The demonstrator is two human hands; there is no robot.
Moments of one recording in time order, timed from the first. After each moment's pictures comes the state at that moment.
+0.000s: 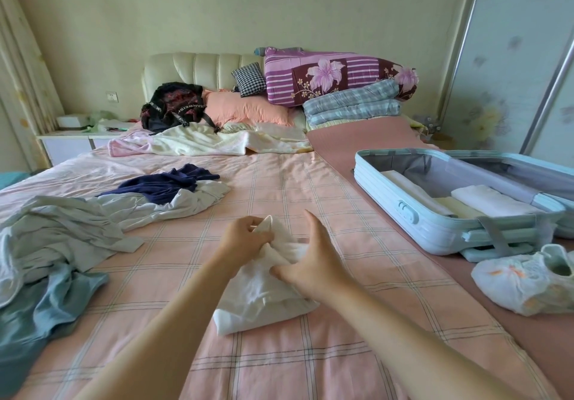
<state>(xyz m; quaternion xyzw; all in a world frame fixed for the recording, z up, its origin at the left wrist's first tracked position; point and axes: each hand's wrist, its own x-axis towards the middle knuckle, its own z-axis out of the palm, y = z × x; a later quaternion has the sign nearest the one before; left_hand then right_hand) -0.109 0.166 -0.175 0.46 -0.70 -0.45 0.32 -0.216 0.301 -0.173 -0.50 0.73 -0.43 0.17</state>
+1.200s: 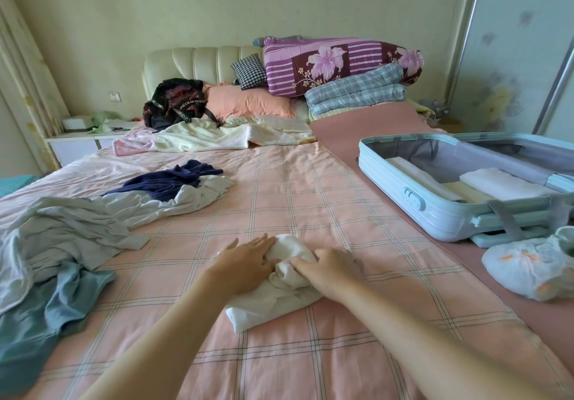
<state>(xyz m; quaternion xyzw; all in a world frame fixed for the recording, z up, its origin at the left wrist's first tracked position) -0.086 0.171 -0.205 0.36 -0.93 -0.06 0.00 -0.238 0.294 -0.211 -0.45 0.85 -0.23 0.17</state>
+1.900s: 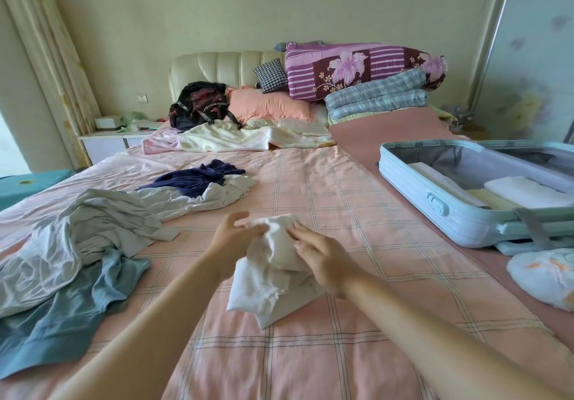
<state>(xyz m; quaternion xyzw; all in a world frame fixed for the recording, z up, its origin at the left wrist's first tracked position) -0.038 0.160 -0.175 0.46 -0.57 -0.57 0.37 -0.201 0.289 -0.184 -0.62 0.63 -0.40 0.25</state>
